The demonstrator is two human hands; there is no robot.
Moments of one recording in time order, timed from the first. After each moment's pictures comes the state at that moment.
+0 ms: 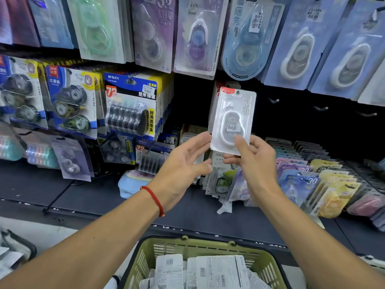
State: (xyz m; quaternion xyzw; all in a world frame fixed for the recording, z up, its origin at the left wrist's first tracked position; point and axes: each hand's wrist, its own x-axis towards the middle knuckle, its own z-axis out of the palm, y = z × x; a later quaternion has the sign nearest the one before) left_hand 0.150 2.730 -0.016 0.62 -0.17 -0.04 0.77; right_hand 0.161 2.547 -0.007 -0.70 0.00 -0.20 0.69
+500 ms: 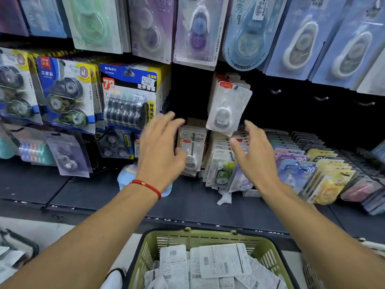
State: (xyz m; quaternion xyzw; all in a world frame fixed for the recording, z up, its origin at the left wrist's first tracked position) left_hand 0.159 2.770 -0.008 0.90 -0.12 0.26 0.32; right_hand 0.175 2.532 -0.024 -0.93 -0.01 -0.27 0.26
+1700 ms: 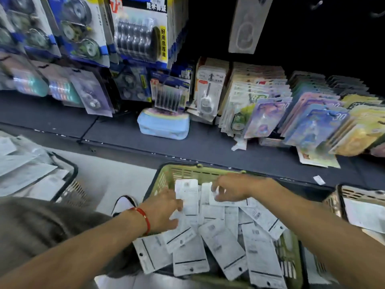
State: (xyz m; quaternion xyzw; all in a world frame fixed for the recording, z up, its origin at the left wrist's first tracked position) left_hand 0.022 2.803 -0.206 0.93 -0.24 -0.29 0.04; right_hand 0.094 2.549 -0.170 -0.90 -0.24 0.36 0.02
